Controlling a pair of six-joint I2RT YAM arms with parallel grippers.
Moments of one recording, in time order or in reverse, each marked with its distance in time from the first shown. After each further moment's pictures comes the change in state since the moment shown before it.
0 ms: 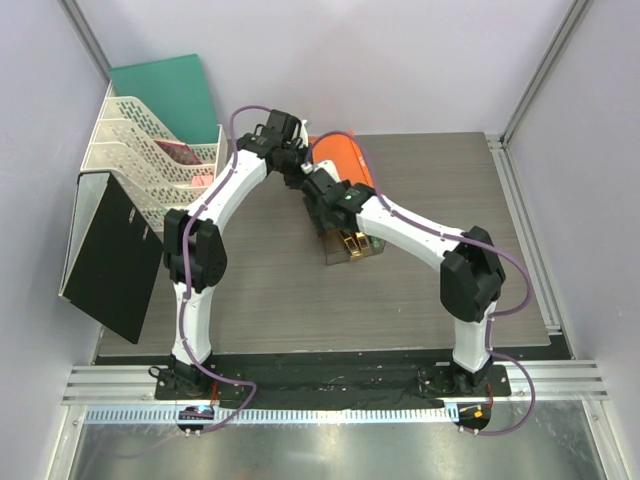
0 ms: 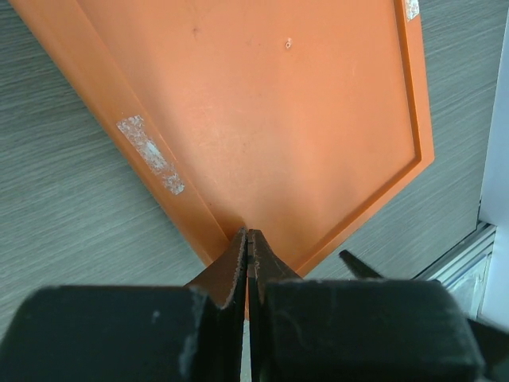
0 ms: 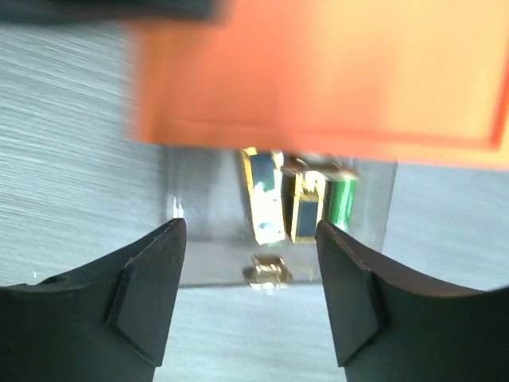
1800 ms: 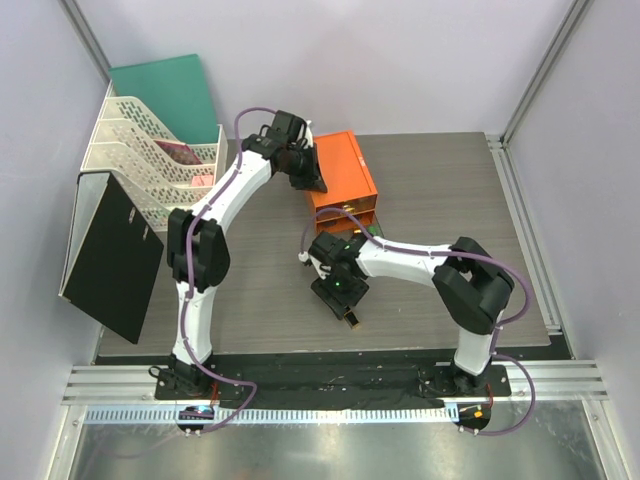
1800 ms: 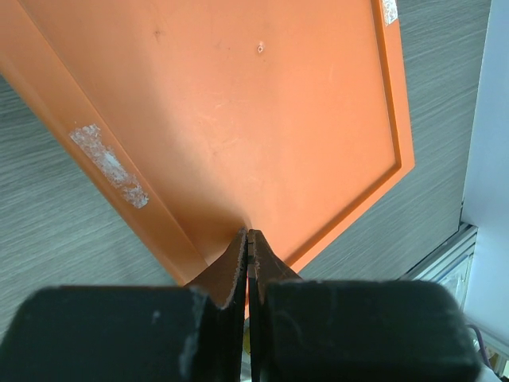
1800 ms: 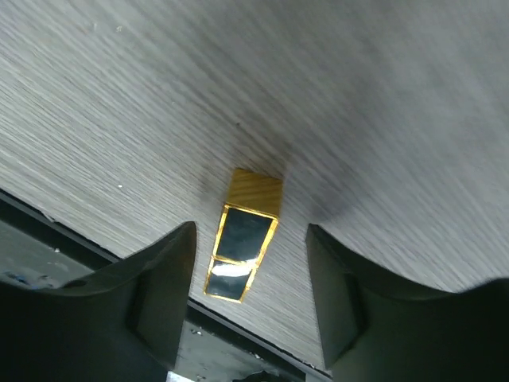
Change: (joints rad) left arm -0.017 0.021 0.019 0.013 0.008 -0.048; right arm 0.095 -0.111 -0.468 -0.052 -0.568 -0.137
